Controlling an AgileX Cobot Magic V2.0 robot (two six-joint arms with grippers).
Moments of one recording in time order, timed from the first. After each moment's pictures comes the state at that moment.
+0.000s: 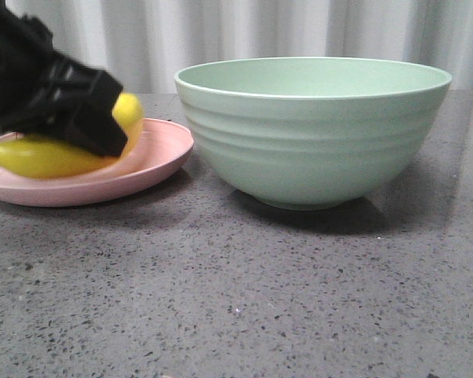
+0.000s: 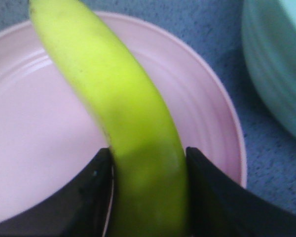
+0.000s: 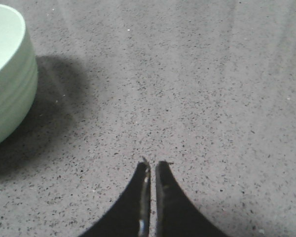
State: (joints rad) left arm -0.57 1.36 -0.83 -0.14 0.28 0.02; right arm -0.06 0.35 -0.40 0.10 0.60 -0.01
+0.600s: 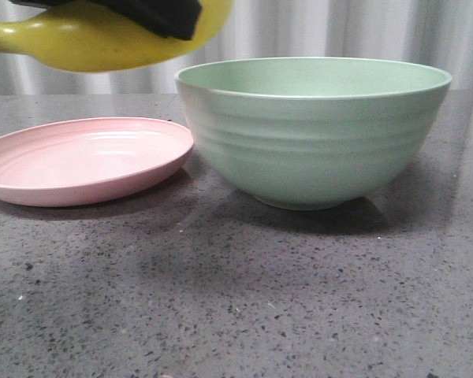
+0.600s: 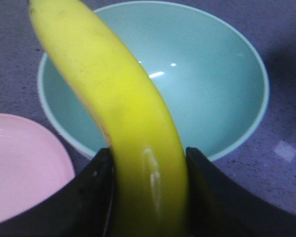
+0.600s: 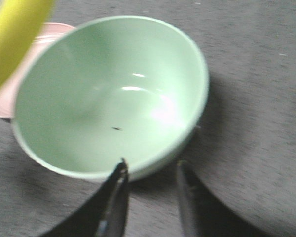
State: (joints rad) left arm -0.86 1.18 -0.91 -0.14 0.38 0.02; right arm 0.35 0.80 -0.80 0.20 0.65 -0.02
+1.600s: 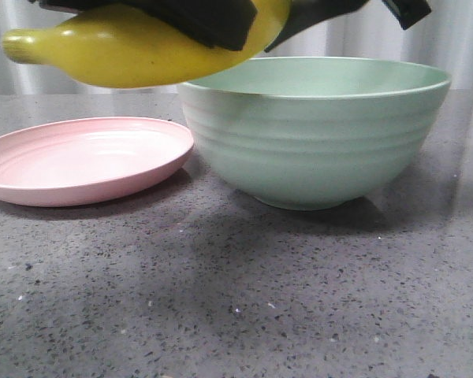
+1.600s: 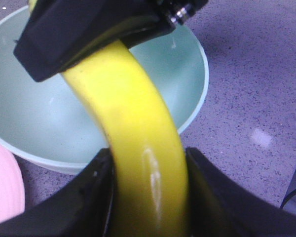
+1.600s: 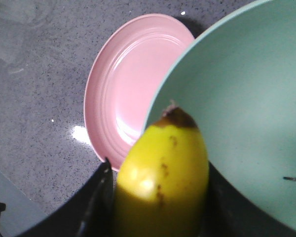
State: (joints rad) left arm -0.95 1.18 -0.91 -0.16 0.38 0.01; right arm 0.40 1.39 -1.16 0.74 0.66 -0.02
